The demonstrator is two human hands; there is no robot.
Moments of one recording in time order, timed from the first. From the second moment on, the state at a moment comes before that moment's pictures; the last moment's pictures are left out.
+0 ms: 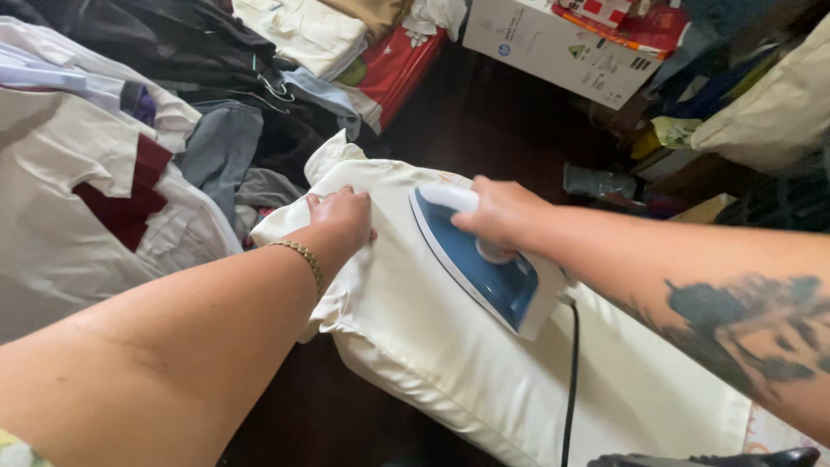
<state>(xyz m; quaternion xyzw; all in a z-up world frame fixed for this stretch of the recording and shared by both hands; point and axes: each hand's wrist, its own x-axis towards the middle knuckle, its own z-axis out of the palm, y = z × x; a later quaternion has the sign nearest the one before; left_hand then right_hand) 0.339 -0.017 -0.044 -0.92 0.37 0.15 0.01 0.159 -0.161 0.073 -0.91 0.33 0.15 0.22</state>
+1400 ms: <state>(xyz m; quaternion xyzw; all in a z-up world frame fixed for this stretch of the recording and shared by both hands) 0.354 -0.014 -0.070 -0.90 0.41 0.14 -0.01 0.126 -0.165 0.058 -0.92 0.35 0.08 0.17</state>
